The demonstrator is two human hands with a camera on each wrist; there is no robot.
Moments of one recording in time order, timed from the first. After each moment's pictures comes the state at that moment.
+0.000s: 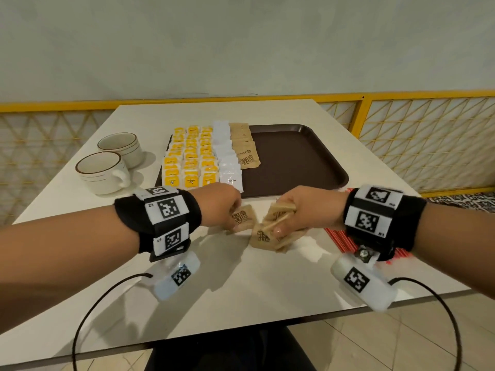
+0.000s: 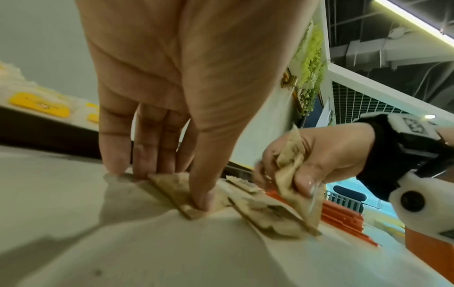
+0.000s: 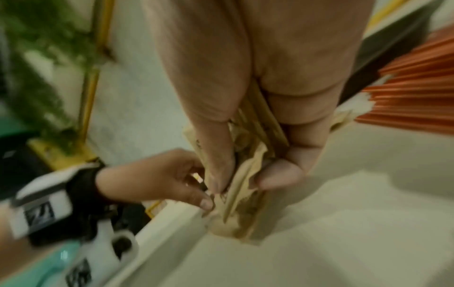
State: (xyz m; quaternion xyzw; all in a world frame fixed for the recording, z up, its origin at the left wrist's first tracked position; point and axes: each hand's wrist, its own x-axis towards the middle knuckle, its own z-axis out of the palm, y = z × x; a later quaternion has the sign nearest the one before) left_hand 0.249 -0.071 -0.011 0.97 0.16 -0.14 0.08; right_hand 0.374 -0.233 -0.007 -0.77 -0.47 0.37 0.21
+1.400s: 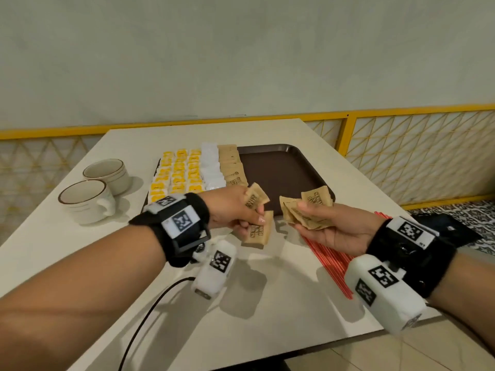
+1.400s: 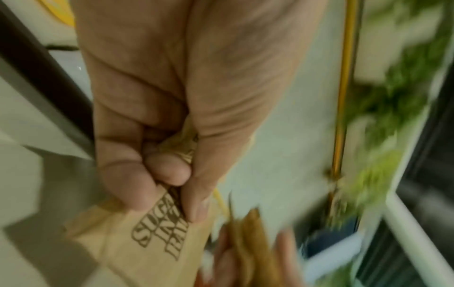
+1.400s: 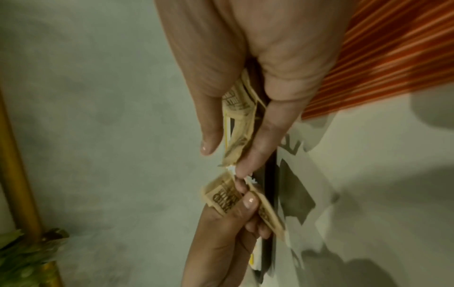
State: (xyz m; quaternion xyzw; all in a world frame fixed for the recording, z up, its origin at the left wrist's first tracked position) left_hand 0.294 -0.083 0.008 0.82 0.16 -0.09 0.54; right_hand 0.406 -0.274 -0.004 -0.51 -0.07 0.52 0.68
